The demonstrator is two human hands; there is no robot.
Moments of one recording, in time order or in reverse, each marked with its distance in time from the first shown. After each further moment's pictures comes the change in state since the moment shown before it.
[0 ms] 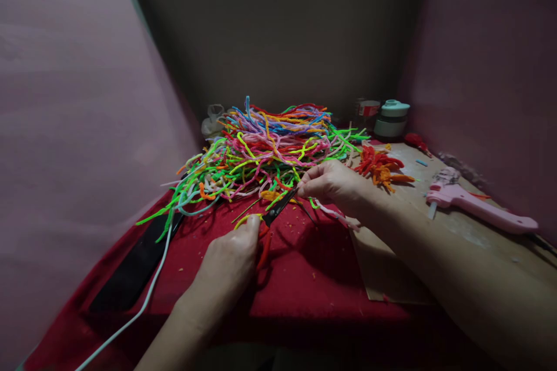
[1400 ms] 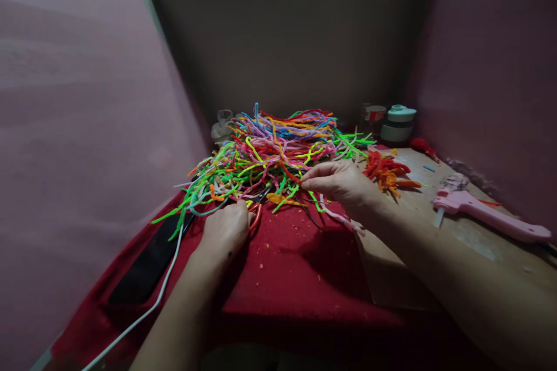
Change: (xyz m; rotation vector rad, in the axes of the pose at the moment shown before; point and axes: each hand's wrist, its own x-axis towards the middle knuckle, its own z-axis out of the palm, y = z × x) left_hand 0.044 -0.033 -0.004 0.132 -0.078 -0.252; right_hand -0.009 -0.008 0.006 0.034 0.136 -0.169
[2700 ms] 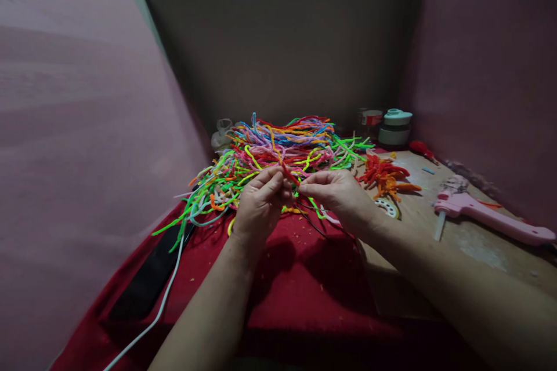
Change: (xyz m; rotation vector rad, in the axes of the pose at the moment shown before) left_hand 0.018 0.063 -0.035 -2.304 -0.020 0.339; right_hand 0.001 0.010 0.007 0.088 0.031 -0.044
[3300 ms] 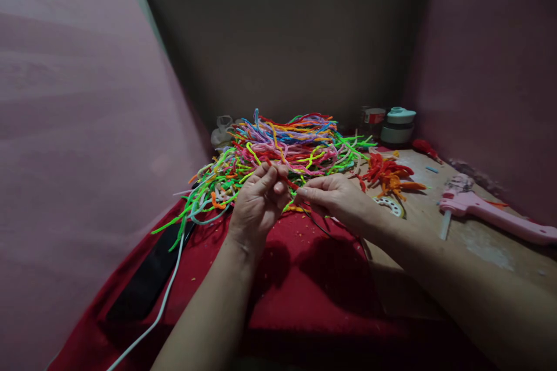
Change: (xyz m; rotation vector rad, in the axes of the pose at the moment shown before) left_hand 0.000 0.010 -0.005 -0.195 -0.046 -0.025; right_hand -0.003 0.002 0.000 -0.203 -0.232 0.001
